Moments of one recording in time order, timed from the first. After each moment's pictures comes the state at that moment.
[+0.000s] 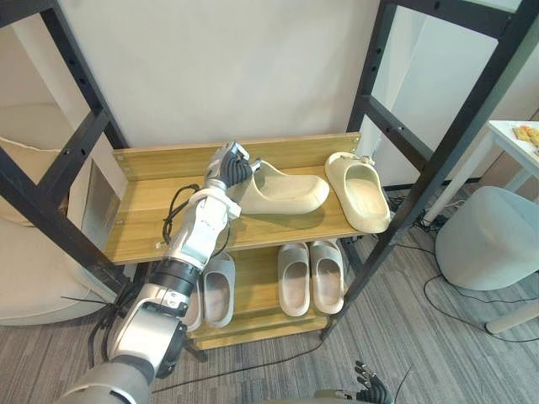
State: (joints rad) left arm -0.69 0.27 -0.20 0.47 0.47 -0.01 0.12; right arm 0.36 -0.14 0.06 0.68 -0.04 -0.13 0.03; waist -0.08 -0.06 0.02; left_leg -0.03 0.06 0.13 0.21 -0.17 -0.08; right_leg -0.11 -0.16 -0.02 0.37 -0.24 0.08
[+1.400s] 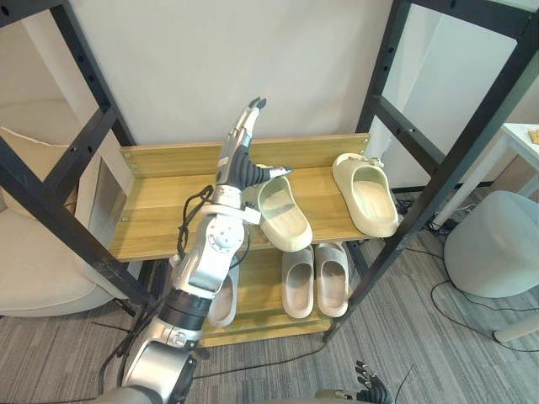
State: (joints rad) left arm -0.48 0.13 -0.21 0.01 0.53 -0.03 0.24; right arm 0.36 -0.14 0.06 0.68 -0.04 -0.13 0.02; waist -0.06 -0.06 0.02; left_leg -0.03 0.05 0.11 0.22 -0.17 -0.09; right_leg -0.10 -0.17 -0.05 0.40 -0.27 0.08
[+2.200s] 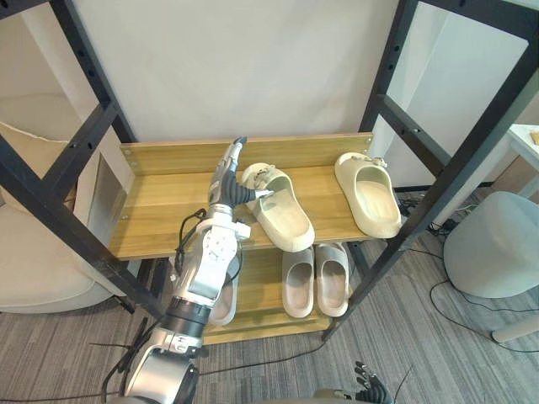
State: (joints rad) left arm -0.45 0.14 -0.14 0.19 0.53 0.02 0.23; right arm 0.36 -0.13 0.05 0.68 -0.04 -0.13 0.02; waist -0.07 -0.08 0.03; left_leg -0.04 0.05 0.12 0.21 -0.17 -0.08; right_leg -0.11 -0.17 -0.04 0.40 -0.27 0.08
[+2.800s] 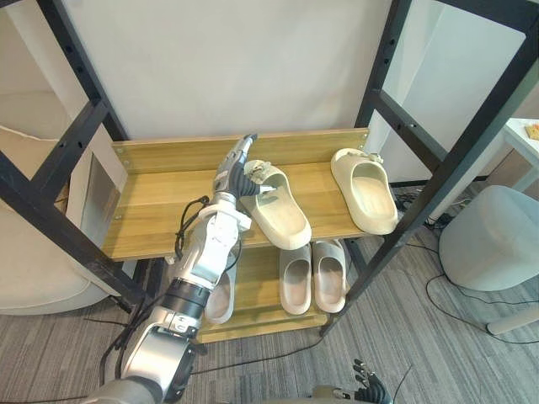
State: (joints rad) left arm -0.59 0.18 -0.20 0.32 0.60 0.05 0.15; right arm 0.37 -0.12 0.06 0.64 -0.04 -0.13 0.02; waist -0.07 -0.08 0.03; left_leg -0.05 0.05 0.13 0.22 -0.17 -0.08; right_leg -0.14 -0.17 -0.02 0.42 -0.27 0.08
